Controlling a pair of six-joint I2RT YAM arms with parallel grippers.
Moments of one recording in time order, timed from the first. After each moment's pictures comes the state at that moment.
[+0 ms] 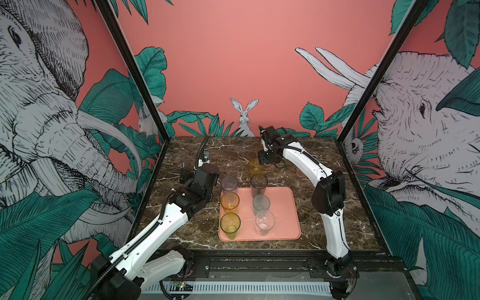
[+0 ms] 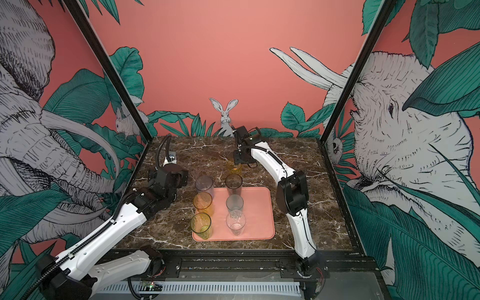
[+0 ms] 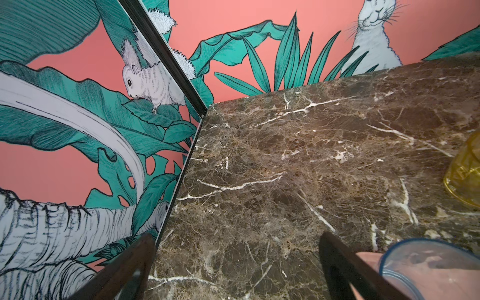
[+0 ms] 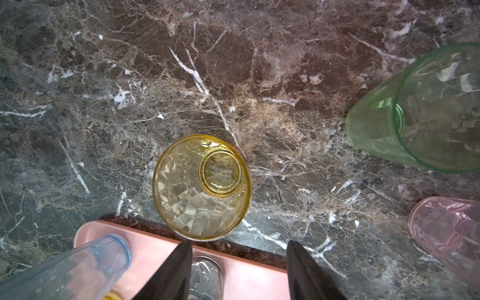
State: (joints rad) left arm -0.60 1.03 0.93 -0.48 -0.82 -0.09; right arm 0.54 2.19 2.14 -1.06 0.02 0.33
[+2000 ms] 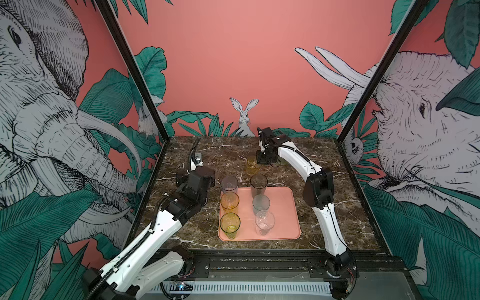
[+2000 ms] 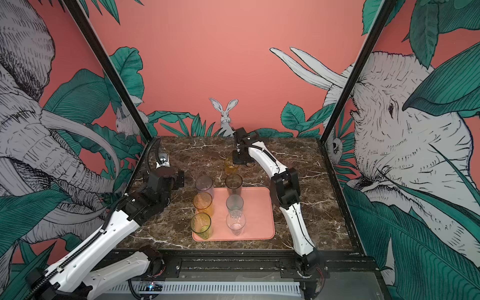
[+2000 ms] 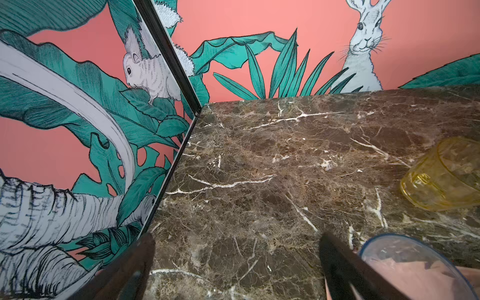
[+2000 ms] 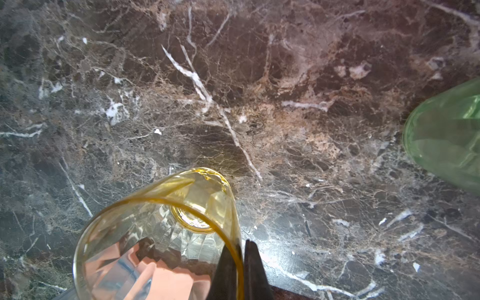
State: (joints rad) left arm -0.60 0.94 0.92 -0.53 -0.78 -0.19; right arm 0.52 2.37 2.31 -1.08 -0.10 0.37
